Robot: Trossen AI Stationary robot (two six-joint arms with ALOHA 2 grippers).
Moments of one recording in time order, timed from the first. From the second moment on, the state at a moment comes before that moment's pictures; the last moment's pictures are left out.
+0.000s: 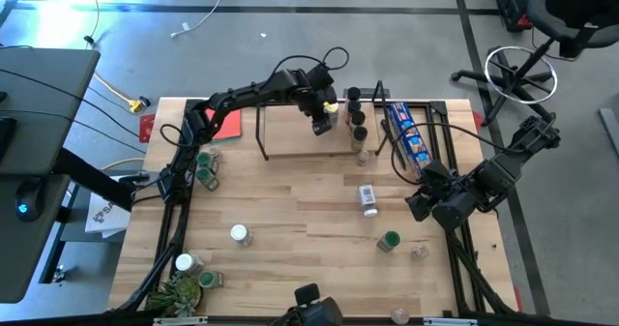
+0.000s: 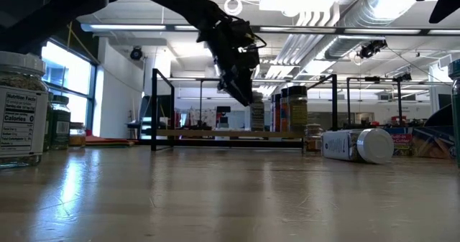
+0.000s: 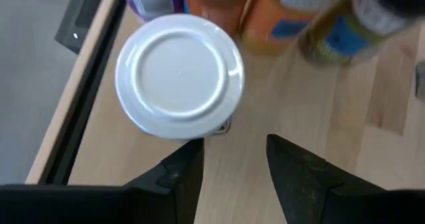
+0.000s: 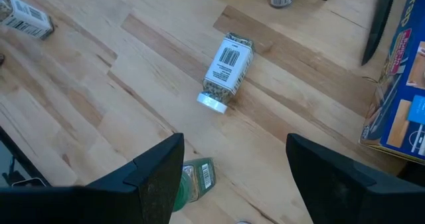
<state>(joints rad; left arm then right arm) 0.52 2.22 2.03 -0.87 0.14 0.17 0.67 1.07 1.16 -1.39 0.46 1.59</state>
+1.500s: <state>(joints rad) 0.54 2.20 2.07 -0.65 0.14 0.32 0.67 1.07 1.16 -1.38 0.42 1.59</state>
